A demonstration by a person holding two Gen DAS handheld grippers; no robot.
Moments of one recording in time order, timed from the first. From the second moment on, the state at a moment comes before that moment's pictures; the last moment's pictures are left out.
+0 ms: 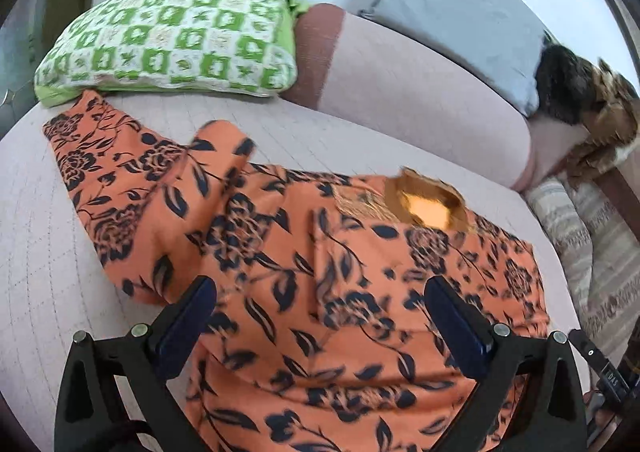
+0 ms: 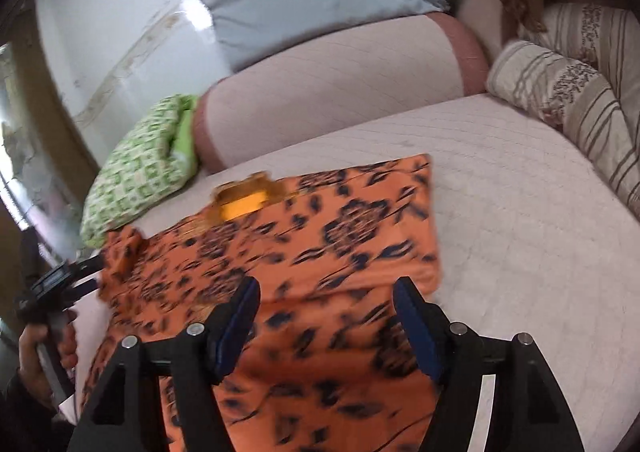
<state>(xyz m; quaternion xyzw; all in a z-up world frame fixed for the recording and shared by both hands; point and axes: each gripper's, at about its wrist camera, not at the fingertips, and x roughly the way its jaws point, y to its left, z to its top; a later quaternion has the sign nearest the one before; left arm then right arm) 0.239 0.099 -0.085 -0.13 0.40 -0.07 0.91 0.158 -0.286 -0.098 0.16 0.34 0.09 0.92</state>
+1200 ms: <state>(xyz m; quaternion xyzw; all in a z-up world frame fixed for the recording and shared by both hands) 0.345 0.410 -0.140 -0.38 0.39 0.09 0.83 0.161 -0.258 -0.126 0.09 0.38 0.11 0.91</state>
